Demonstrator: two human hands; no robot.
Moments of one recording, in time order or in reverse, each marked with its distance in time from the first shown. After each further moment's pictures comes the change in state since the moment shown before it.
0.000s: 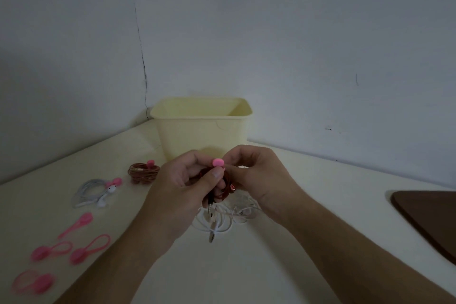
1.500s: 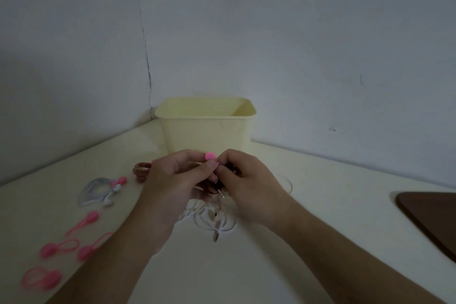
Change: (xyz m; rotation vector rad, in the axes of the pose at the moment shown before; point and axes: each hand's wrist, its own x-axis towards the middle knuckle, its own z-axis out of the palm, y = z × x) left_hand 0.008 0.005 -0.013 -0.050 0.086 -0.154; right_hand -0.008 -0.003 0.019 -0.345 -0.064 -0.099
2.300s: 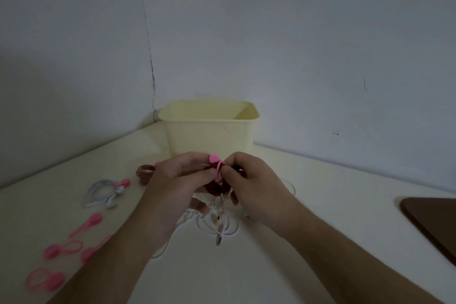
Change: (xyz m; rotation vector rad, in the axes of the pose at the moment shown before) left_hand -0.003 0.005 -0.004 0.051 -0.029 -0.049; right_hand 0.000 -0.009 -0.004 0.016 0.017 0.074
